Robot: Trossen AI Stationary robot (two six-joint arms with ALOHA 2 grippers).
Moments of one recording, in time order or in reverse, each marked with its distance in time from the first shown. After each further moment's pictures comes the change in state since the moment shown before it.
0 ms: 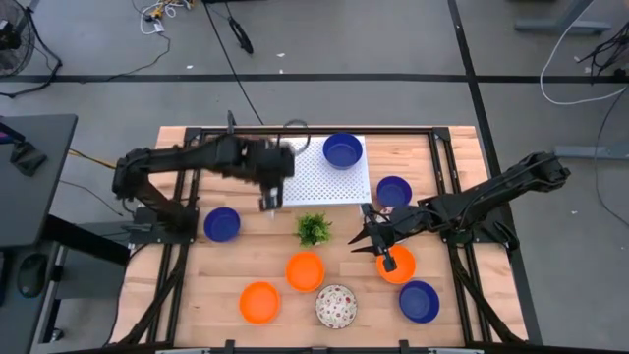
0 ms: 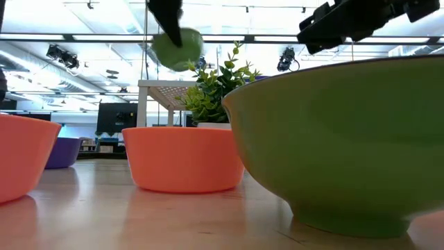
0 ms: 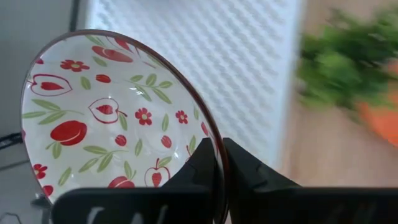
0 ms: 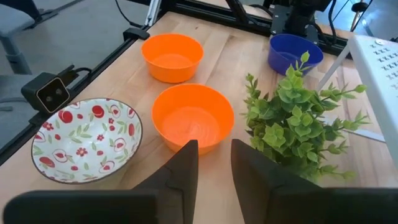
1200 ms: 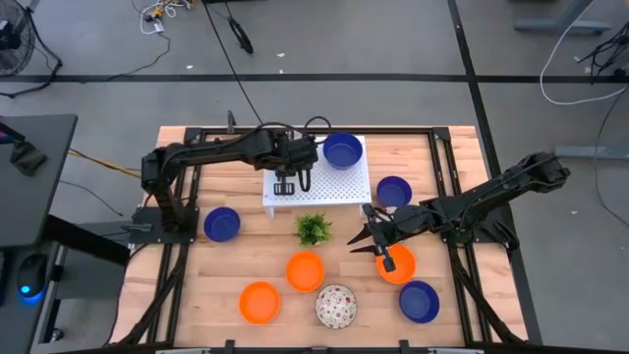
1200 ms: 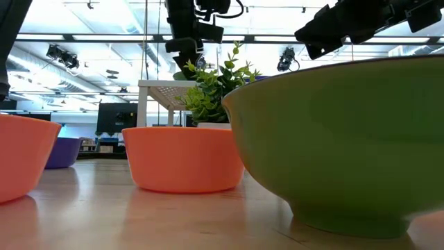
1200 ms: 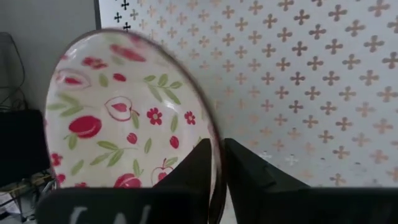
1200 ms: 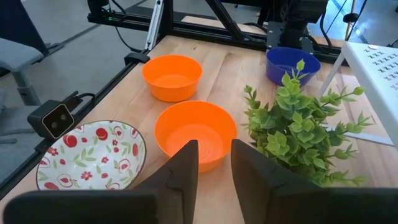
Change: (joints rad) left arm 0.123 0.201 0.001 0.091 -0.102 0.263; right arm 0.000 0.000 -0.071 0.164 -0.003 0.071
